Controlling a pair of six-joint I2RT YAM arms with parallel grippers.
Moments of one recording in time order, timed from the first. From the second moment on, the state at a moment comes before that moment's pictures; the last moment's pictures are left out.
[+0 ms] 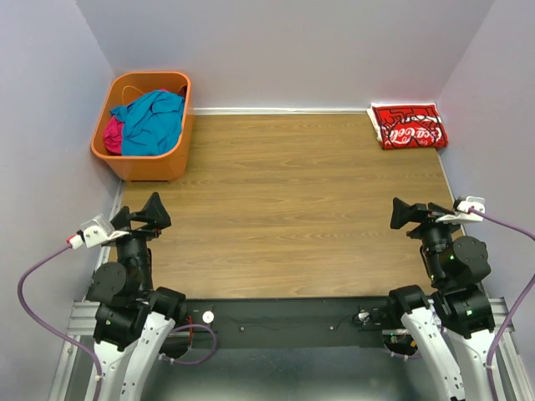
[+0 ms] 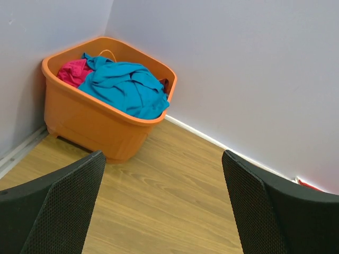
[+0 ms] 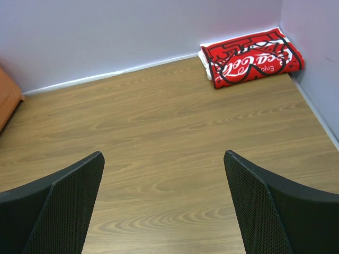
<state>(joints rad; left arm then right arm) -0.30 0.06 0.58 -0.28 -0.54 -0.37 0.22 0.21 0.67 -0.46 0.25 0.22</state>
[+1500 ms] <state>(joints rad) 0.15 2.23 2.02 -0.49 -0.33 -0.33 0.22 0.29 0.67 -0.46 0.18 0.21</state>
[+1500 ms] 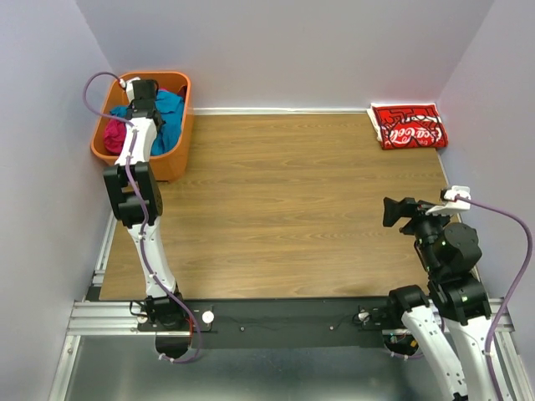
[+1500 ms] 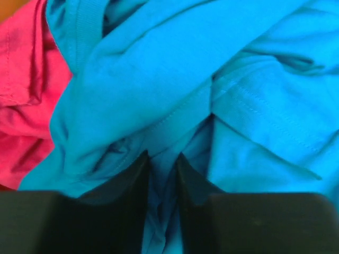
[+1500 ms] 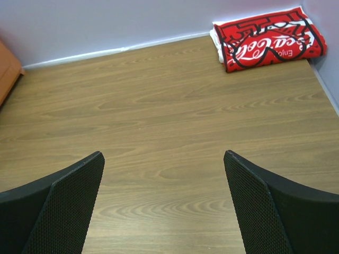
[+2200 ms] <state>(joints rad) 0.12 1.76 2.05 -0.35 -0.27 -0.28 0.22 0.72 0.82 -0.42 0.17 0.21</state>
